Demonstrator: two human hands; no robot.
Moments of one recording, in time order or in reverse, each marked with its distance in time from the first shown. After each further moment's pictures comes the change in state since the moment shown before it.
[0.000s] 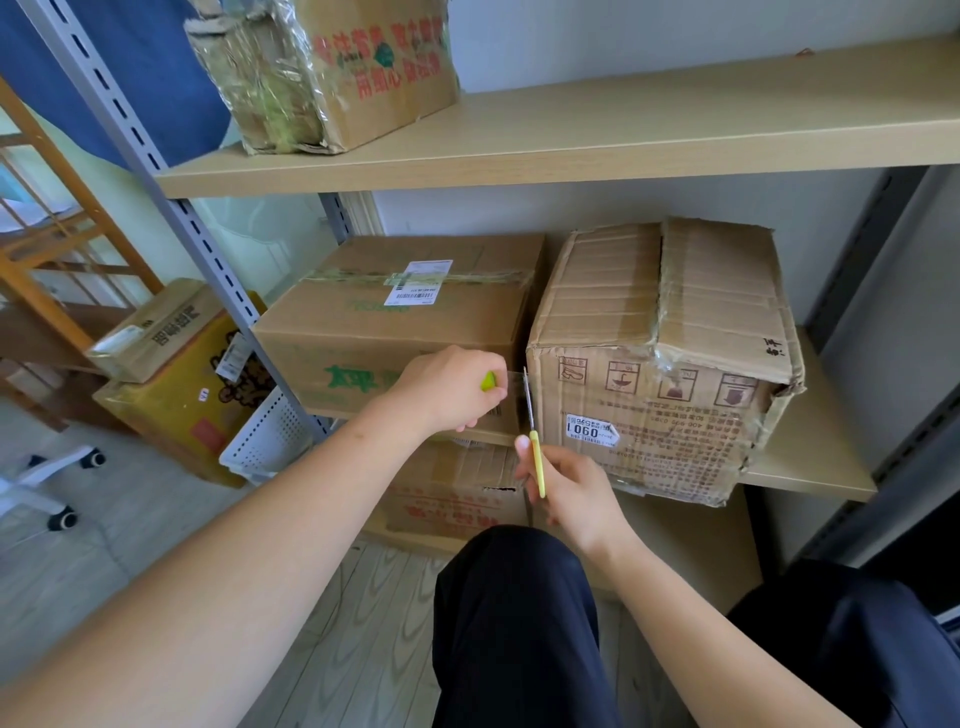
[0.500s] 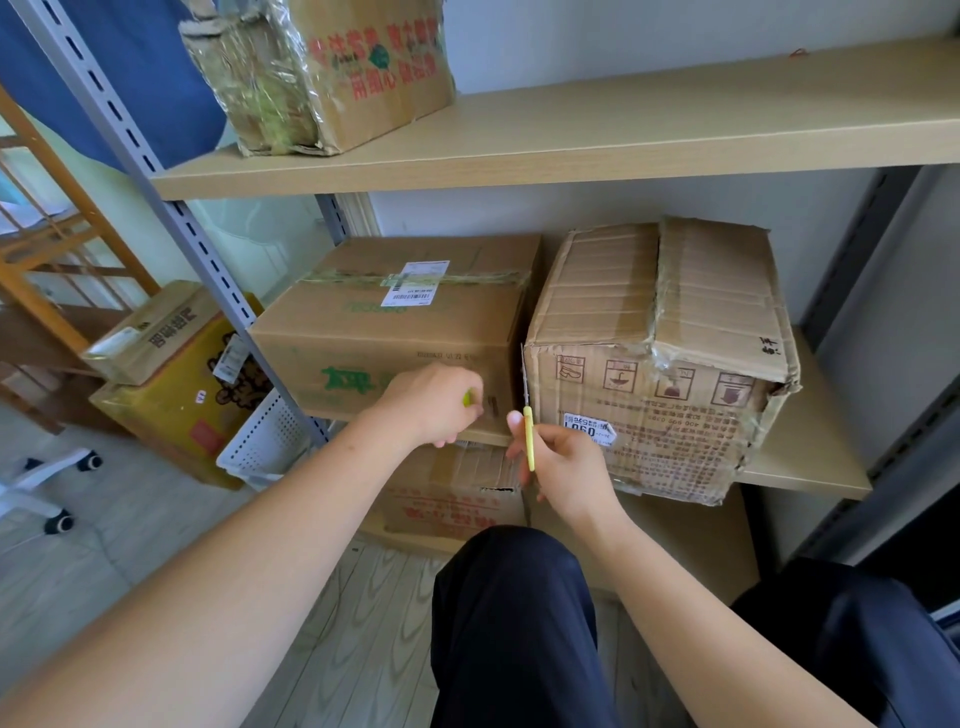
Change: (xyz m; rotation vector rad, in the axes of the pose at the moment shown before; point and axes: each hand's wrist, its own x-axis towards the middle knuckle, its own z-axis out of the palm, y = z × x) left_hand -0.003 -0.013 0.011 0.051 -0.096 -0.071; right_hand 0.017 -0.013 0.004 -0.005 0.093 0.025
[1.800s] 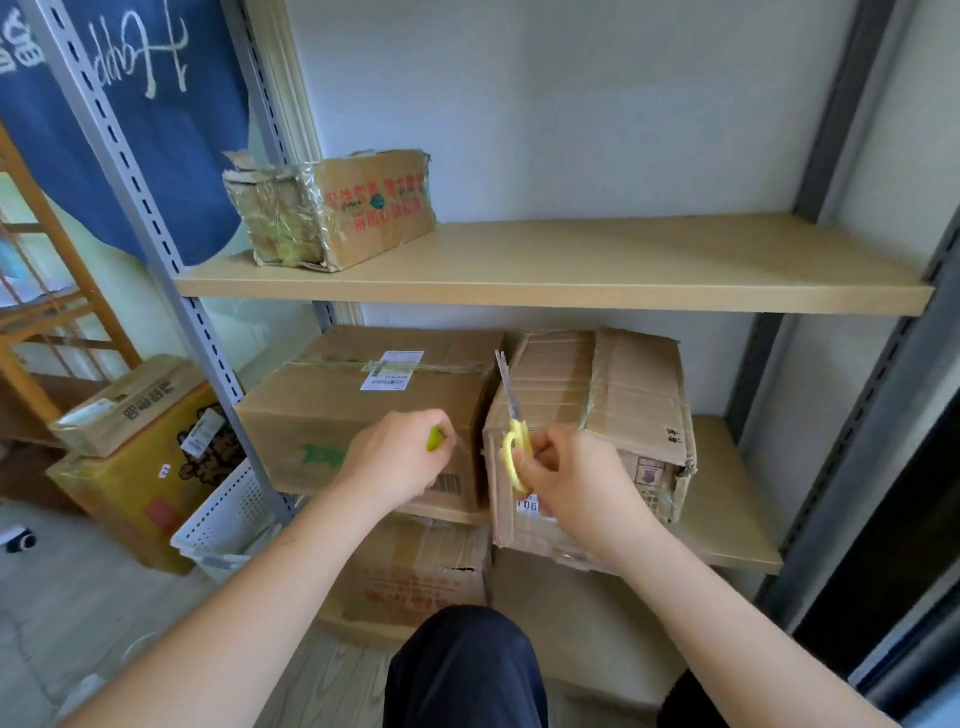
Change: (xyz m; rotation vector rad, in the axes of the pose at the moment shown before) left_hand -0.048 0.038 -0.050 -0.187 0.343 -0.051; right_hand -0.053 -0.125 -0.076 -0.493 0.032 -0.245
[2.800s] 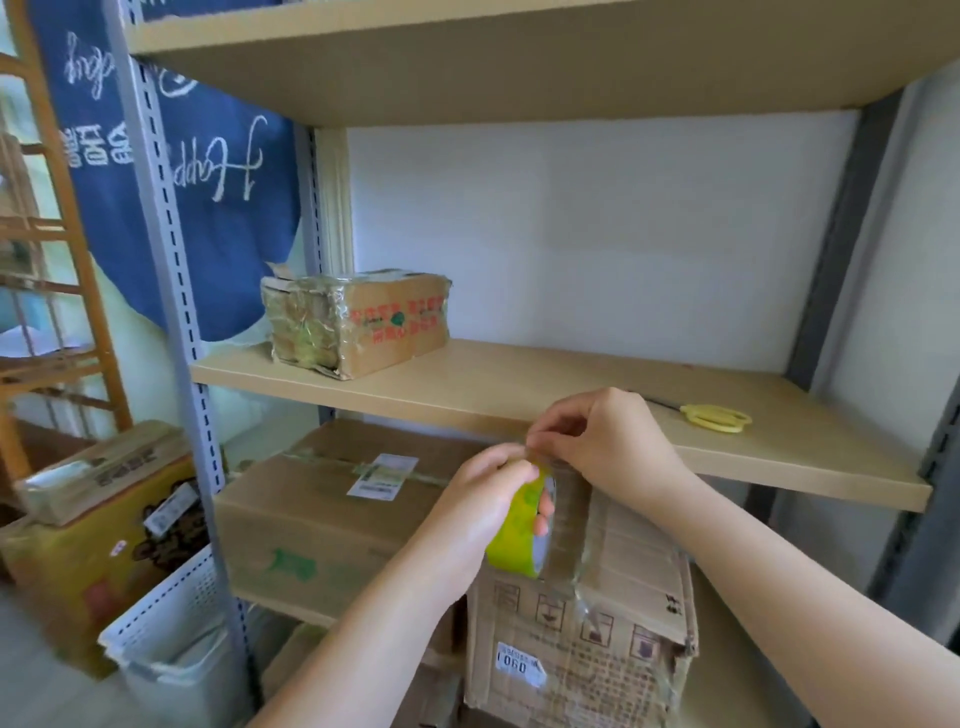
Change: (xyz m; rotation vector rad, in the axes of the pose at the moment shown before) left_hand 0.024 0.117 -0.053 -1.474 -0.022 -0.145; right_hand 0.104 -0.066 -0.097 -0.208 0.135 -0.462
